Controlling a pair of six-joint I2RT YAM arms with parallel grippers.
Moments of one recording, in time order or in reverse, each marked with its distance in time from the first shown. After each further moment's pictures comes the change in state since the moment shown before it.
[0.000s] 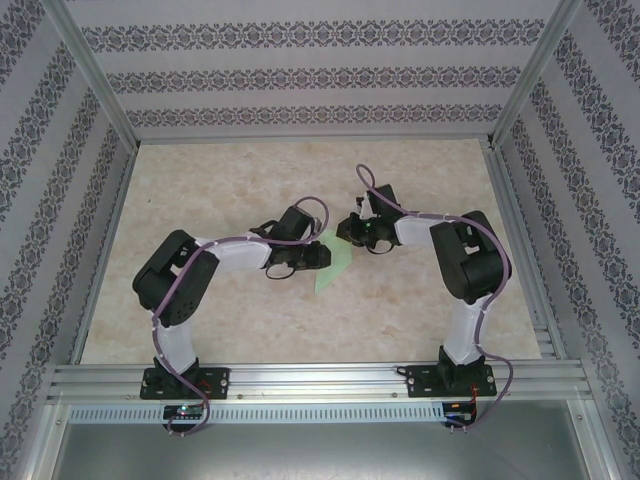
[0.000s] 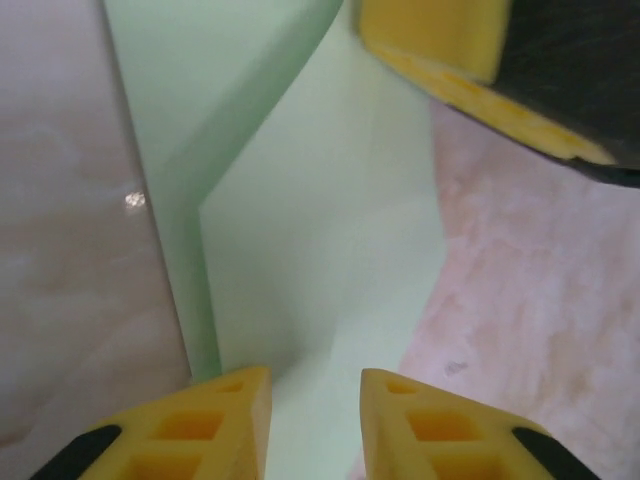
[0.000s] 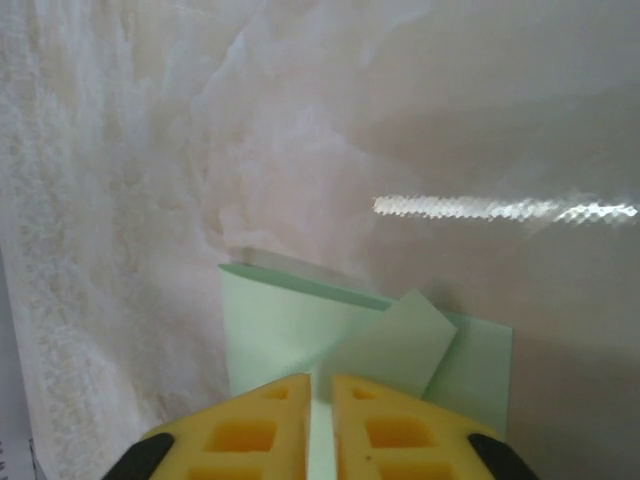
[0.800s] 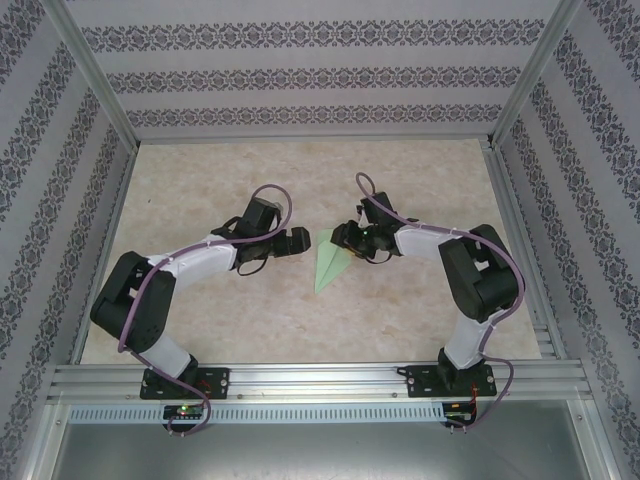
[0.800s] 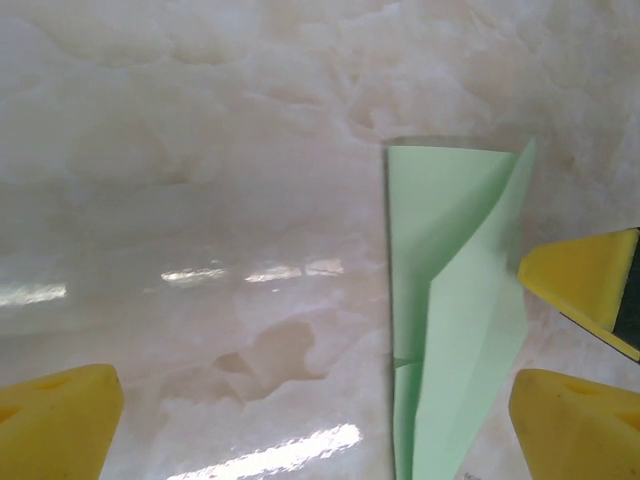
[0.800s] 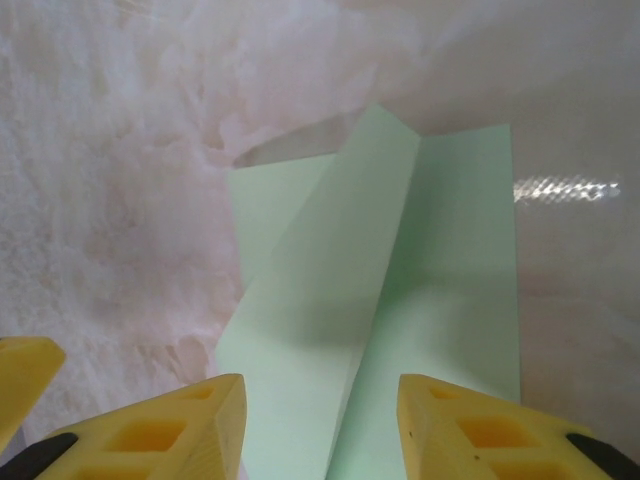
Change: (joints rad) left arm 0.142 -0.241 -0.145 -0.047 -0.181 0.028; right arm 0.080 -0.124 -0.085 -0.065 0.116 0.118
